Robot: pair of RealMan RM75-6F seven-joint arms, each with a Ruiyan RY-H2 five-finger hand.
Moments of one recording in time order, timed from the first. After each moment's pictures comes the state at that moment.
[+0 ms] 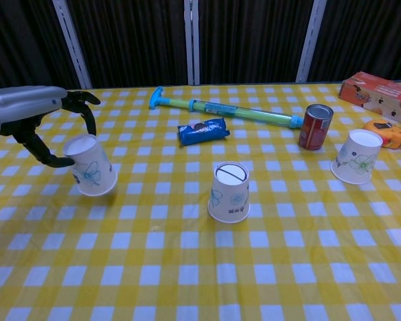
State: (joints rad) left arm -0.63 -1.36 -0.17 -1.76 1.02 1.01 0.52; right arm 0.10 -1.11 0.09 -1.51 -1.50 1.47 0.20
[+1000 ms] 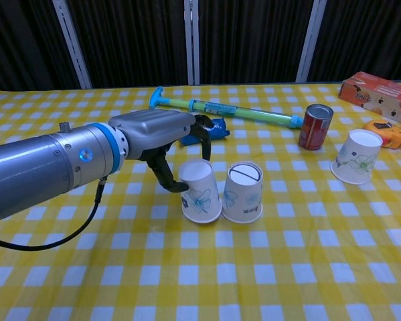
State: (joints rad) left arm -0.90 -1.71 -0.20 -1.61 0.89 0.96 0.68; right arm 0.12 -1.12 0.12 -1.44 -1.41 1.40 0.29
